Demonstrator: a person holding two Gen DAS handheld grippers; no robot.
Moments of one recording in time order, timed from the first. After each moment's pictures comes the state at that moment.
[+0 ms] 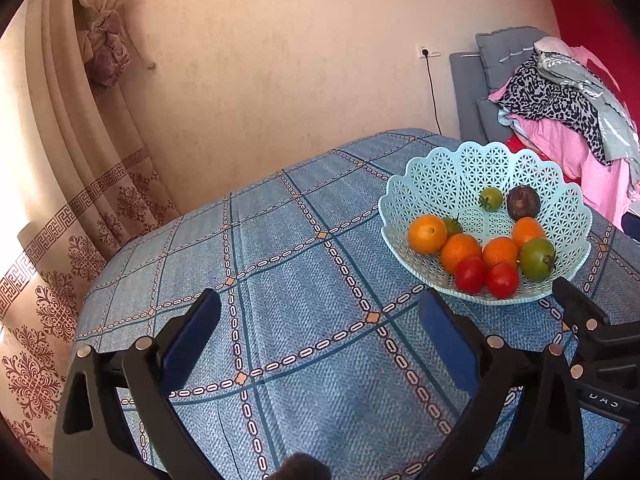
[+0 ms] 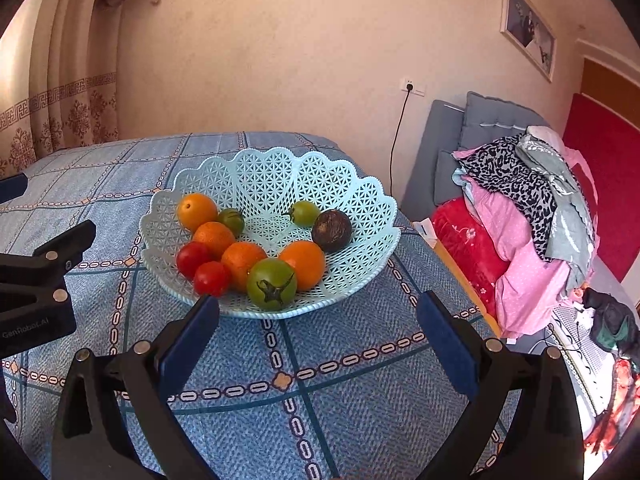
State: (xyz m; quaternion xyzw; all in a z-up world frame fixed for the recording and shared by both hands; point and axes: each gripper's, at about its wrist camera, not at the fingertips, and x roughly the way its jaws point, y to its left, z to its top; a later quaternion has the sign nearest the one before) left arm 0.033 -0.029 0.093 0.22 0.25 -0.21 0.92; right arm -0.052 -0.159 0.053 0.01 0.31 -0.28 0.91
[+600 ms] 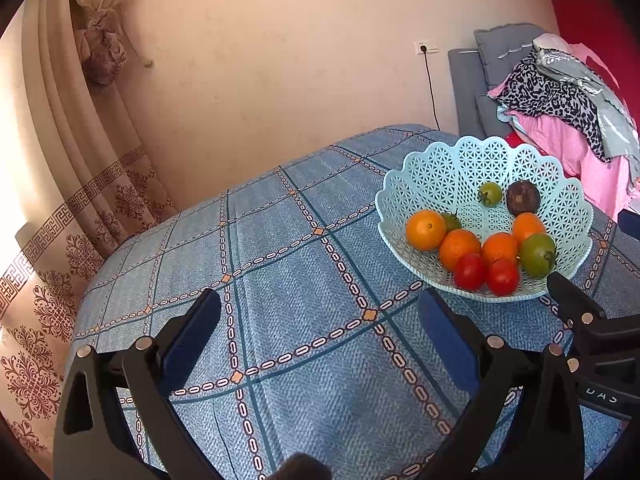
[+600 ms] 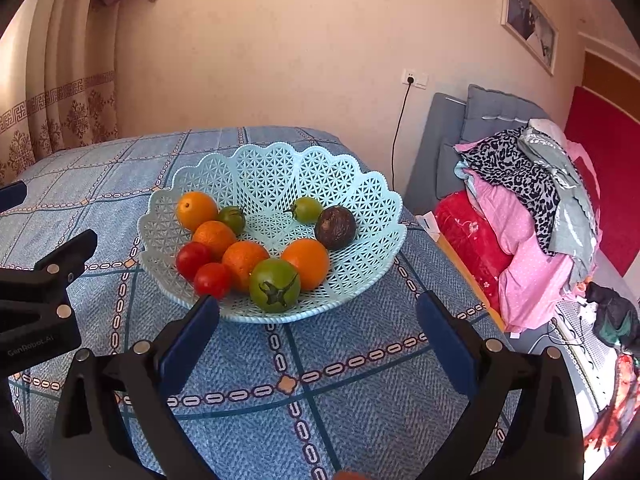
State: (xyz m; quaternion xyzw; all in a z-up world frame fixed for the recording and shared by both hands) left arm 0.033 -0.034 0.089 0.22 0.25 -0.20 0.92; right arm -0.047 -0.156 0.050 0.02 0.32 -0.28 0.91
